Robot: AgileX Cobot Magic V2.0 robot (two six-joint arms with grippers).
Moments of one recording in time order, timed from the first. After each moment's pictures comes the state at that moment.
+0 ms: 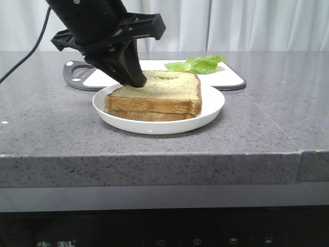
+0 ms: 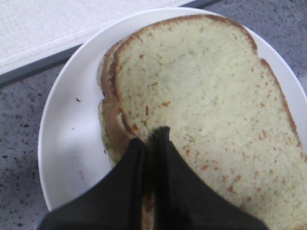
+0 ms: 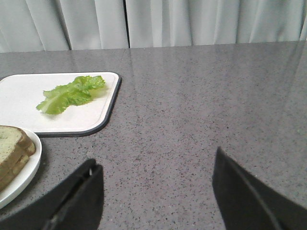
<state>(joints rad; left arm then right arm) -0.60 1.69 -1.30 -0.22 0.66 0.01 0.03 0.34 -0.47 0.04 0.38 0.07</state>
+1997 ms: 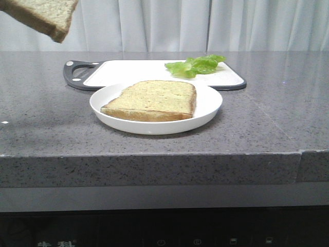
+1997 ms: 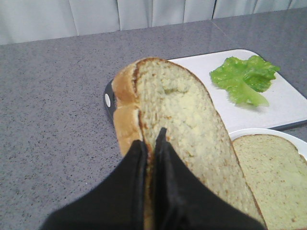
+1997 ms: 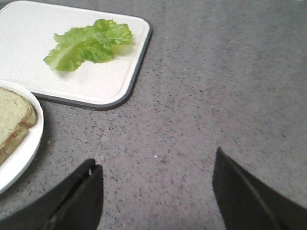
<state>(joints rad) -0.59 0.96 -0.87 0.73 0.47 -0.80 0.16 0.96 -0.78 0.04 0.37 -0.05</state>
